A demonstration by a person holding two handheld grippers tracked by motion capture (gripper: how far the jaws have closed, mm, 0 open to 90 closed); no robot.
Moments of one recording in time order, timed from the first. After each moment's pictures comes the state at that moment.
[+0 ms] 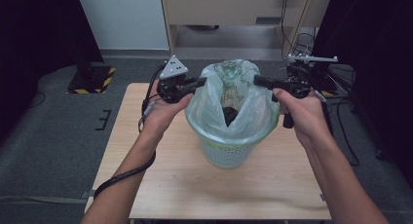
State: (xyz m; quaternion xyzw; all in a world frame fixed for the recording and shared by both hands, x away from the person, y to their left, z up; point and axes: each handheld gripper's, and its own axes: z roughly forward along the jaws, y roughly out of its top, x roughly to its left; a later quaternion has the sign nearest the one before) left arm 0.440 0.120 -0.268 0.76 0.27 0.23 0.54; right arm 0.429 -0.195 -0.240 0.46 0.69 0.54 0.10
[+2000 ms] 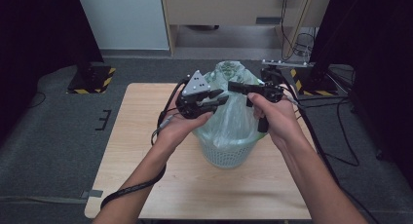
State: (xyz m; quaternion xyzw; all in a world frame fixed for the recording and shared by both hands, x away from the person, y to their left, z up) left arm 0.412 0.078 -0.282 0.79 0.21 0.21 0.53; right arm 0.433 -0.147 -0.258 0.45 0.68 0.57 0.02
